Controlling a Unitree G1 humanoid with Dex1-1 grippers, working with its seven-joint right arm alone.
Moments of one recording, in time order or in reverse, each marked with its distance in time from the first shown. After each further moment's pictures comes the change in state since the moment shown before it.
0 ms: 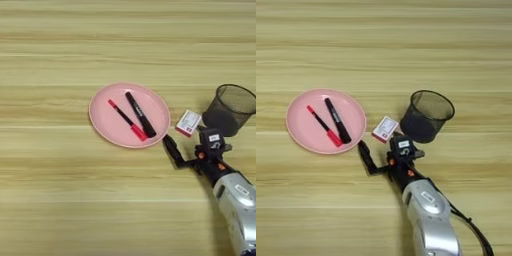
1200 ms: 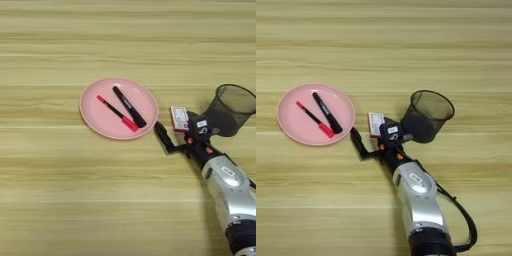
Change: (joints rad) arm -0.178 -0.004 0.018 0.272 -0.014 -0.152 0.015
